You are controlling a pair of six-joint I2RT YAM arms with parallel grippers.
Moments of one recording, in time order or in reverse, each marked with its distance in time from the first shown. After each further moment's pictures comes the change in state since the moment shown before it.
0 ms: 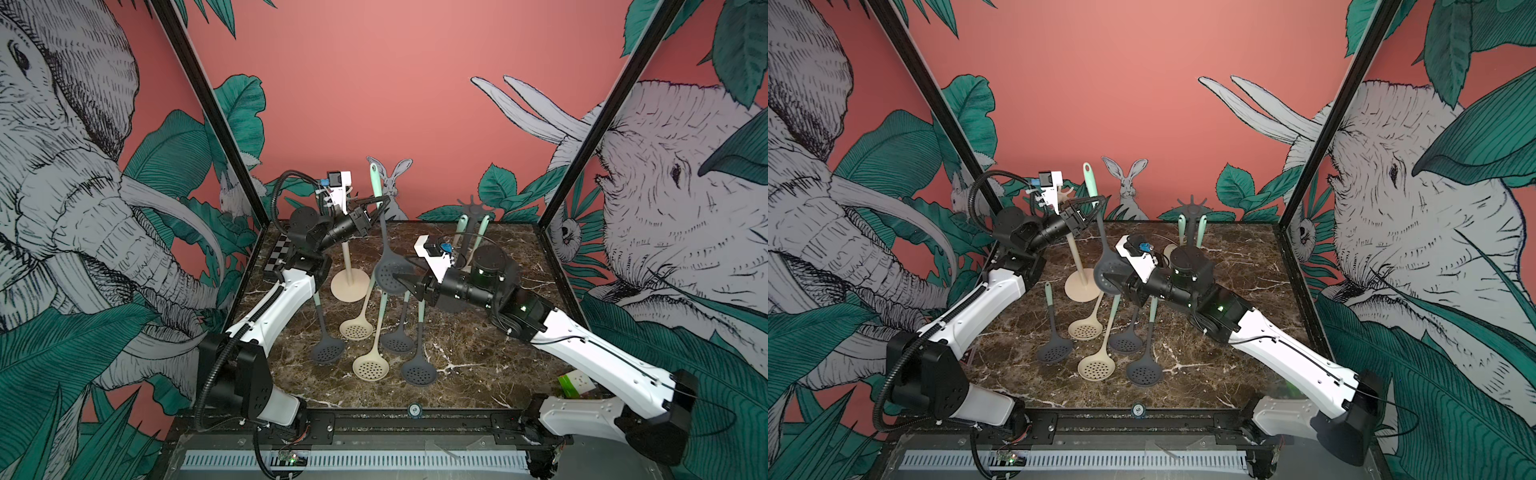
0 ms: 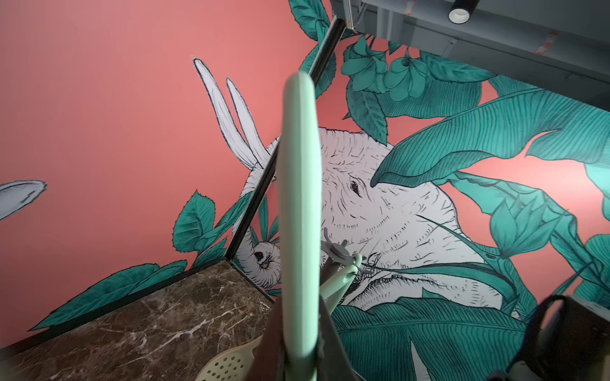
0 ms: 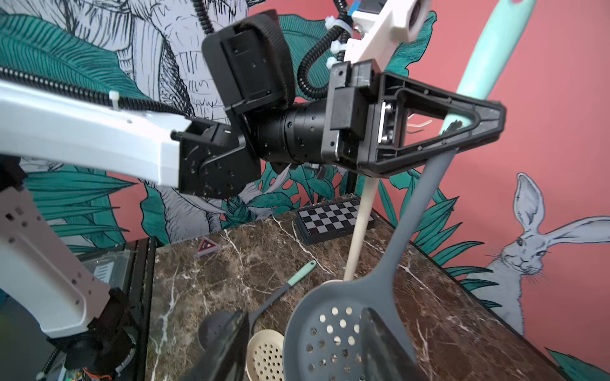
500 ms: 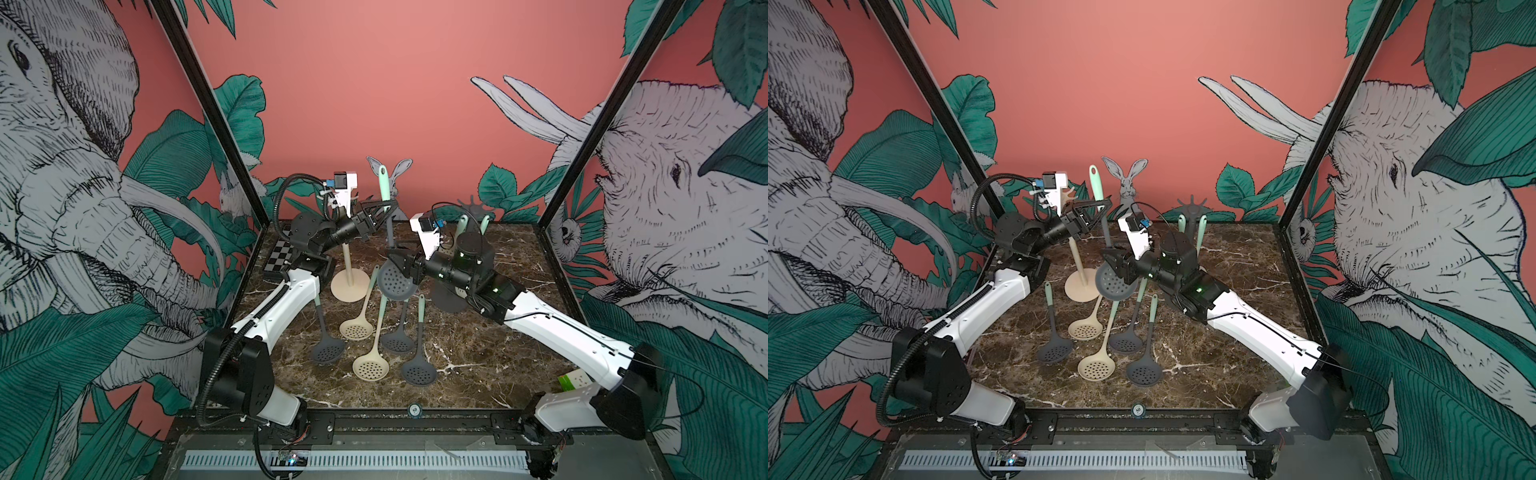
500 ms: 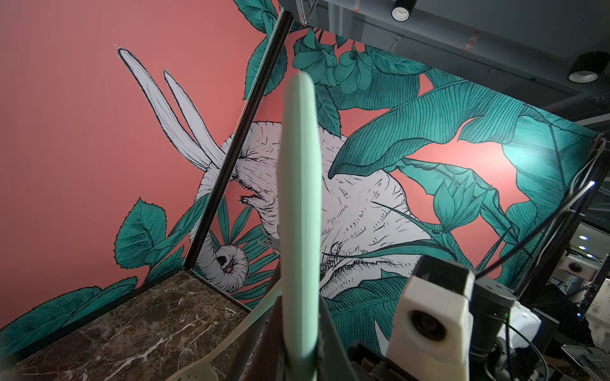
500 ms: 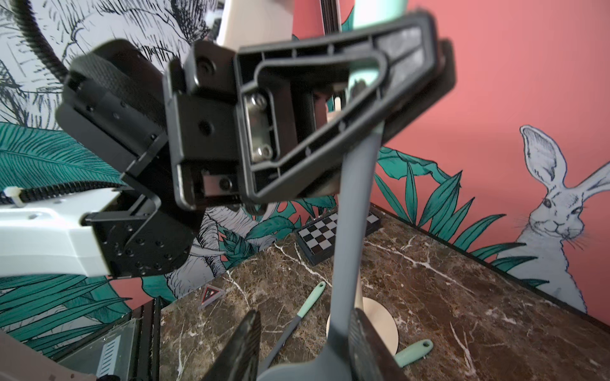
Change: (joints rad) left arm -0.033 0.014 -0.007 0.141 0.090 -0.074; right arm -0.063 0.156 0.051 0.172 -0.014 0.223
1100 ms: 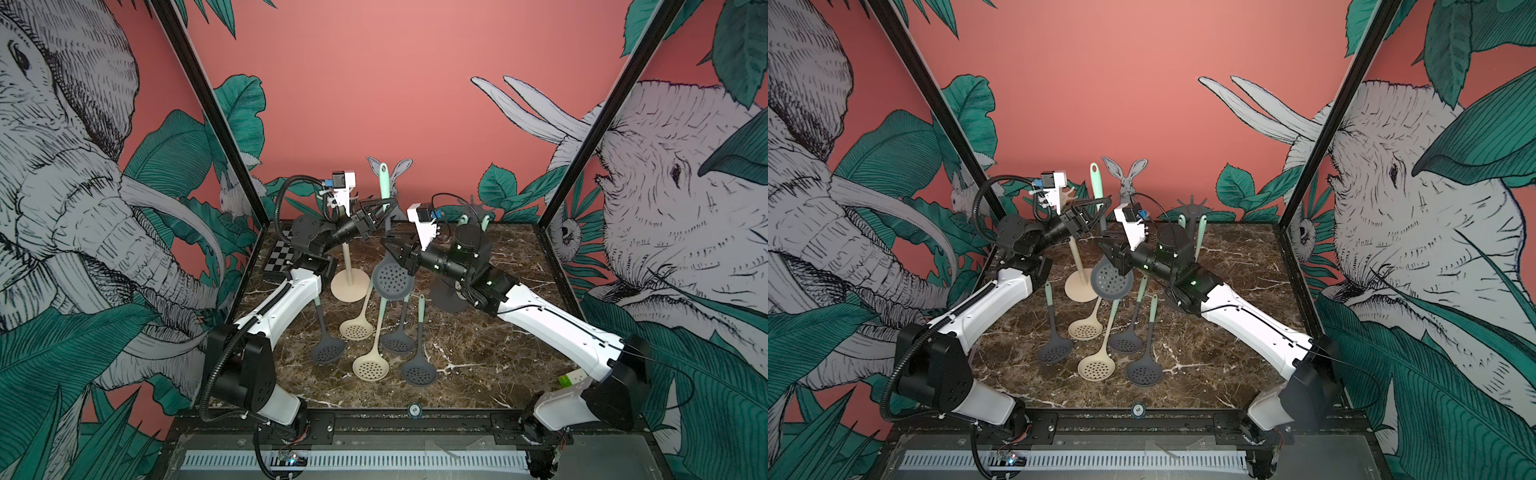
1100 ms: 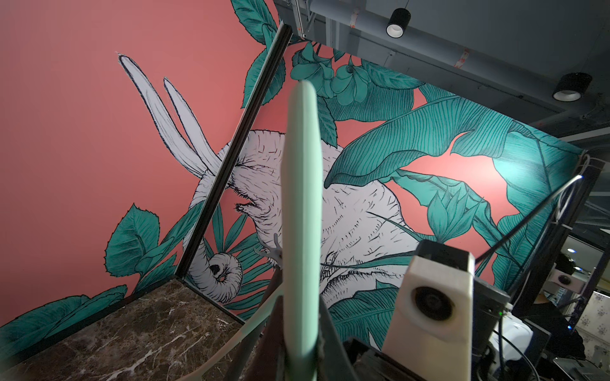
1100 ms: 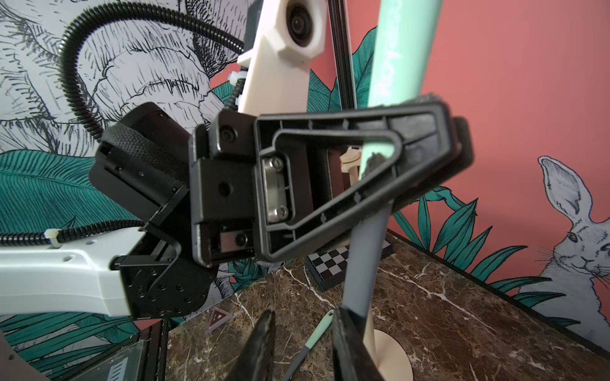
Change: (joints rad) left arm -0.003 0.018 -0.005 0.076 -0.010 -0.066; right arm -0.013 0.058 0.060 0.056 -0.026 0.017
